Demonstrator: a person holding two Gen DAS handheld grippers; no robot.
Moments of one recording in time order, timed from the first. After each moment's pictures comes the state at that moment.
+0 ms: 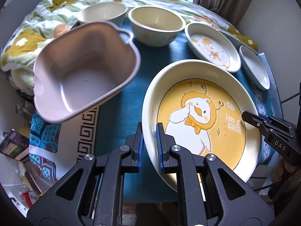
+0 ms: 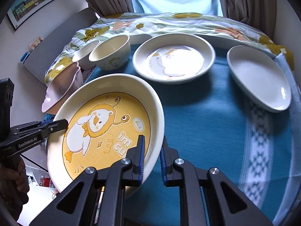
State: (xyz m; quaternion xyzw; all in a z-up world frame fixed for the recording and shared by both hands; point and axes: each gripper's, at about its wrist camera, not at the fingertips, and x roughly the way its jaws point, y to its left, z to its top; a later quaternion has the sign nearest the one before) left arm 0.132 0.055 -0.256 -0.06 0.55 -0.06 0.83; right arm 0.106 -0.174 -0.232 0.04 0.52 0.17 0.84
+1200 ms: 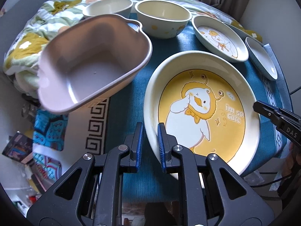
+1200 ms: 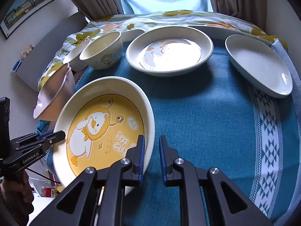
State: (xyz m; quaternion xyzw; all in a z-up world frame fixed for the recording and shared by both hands) left arm 0.116 0.056 -0.264 -0.02 0.54 -0.04 0.84; right arm 0.097 -0.178 -0.237 0.07 0.52 0.14 0.84
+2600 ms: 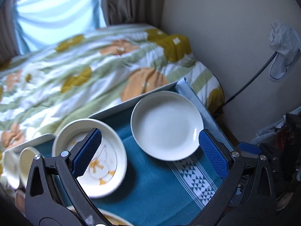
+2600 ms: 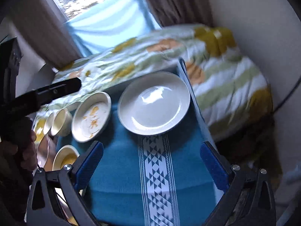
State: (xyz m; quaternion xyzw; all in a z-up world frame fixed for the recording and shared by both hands) left arm 0.299 -0.247 -0.150 0.07 0.47 -0.31 0.82; right arm 0.124 -0.395 -0.175 0.21 0.49 0.00 0.85
